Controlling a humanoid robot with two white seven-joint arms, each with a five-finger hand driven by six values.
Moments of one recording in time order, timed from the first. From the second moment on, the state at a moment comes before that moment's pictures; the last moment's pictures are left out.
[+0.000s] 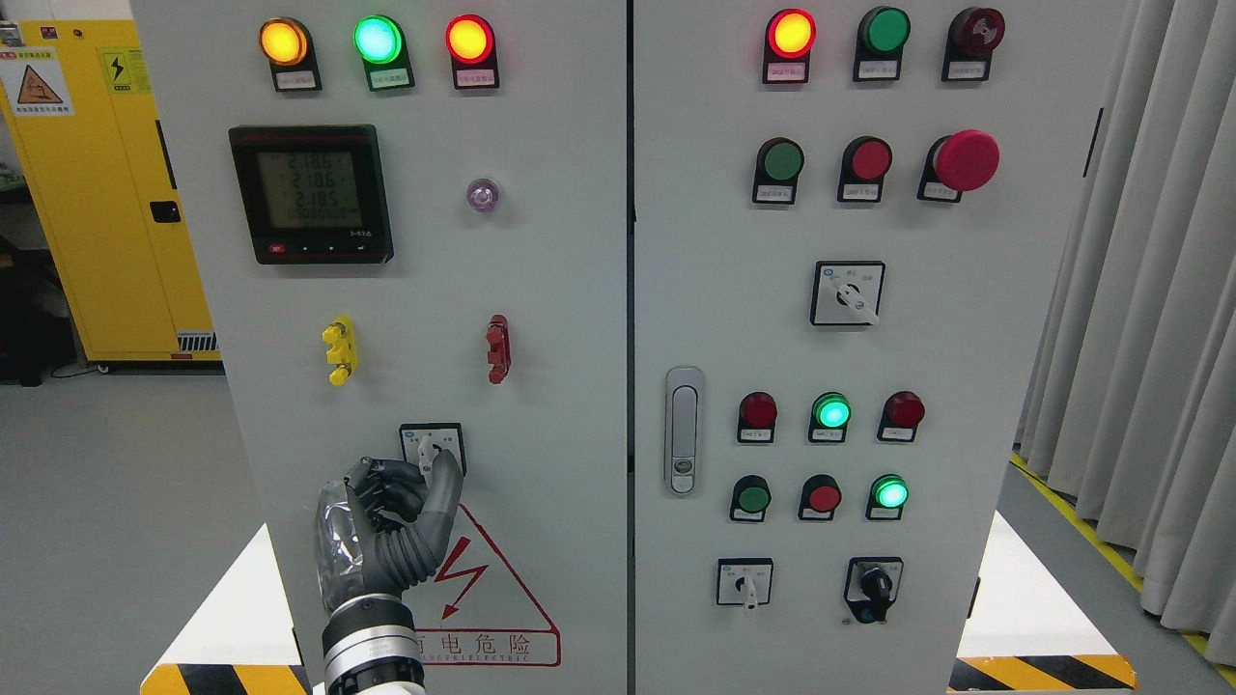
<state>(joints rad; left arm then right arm) -0.42 -0.15 -0.12 -1.85 -0.27 0.52 0.45 0.12 0.12 0.05 -0.13 0.00 -0.08 -0.24</state>
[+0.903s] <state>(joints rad) -0.43 -0.15 -0.13 -1.85 -0.27 0.52 0.45 0.12 0.12 0.05 -0.13 0.00 -0.09 -0.24</state>
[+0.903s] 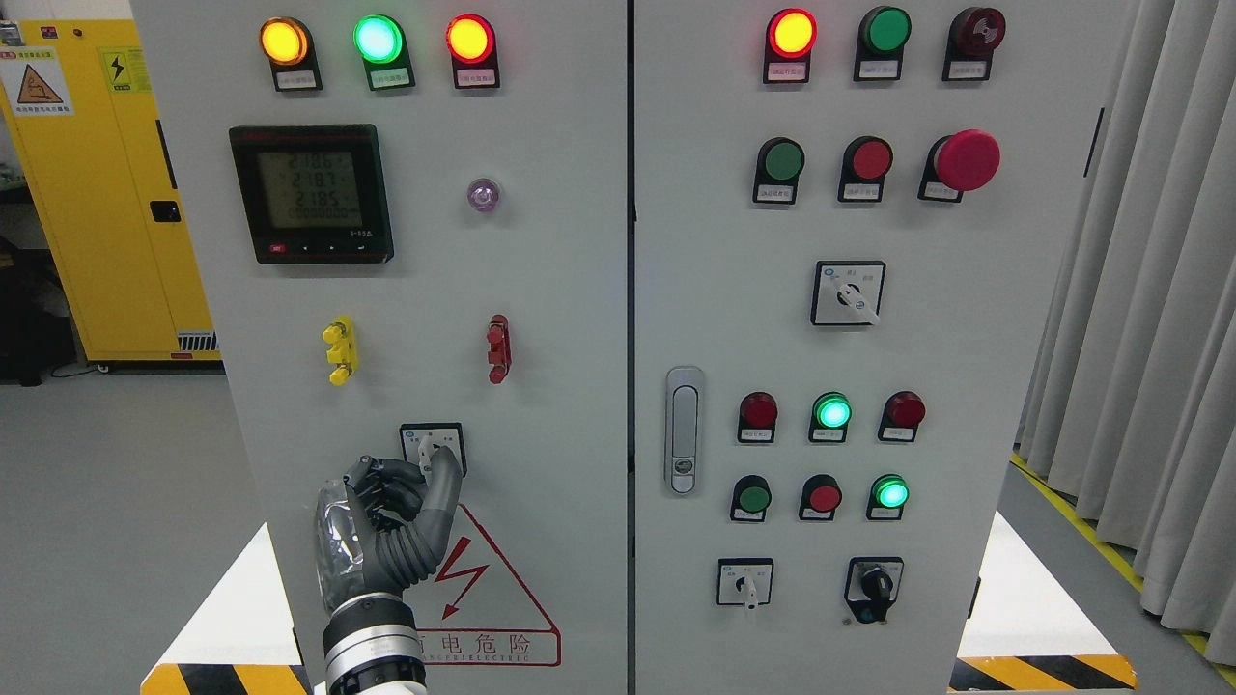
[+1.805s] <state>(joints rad) -0.42 -0.15 -0.13 -1.85 -0.27 0.52 0.44 0.12 0.12 0.05 -0.13 0.00 -0.09 -0.24</state>
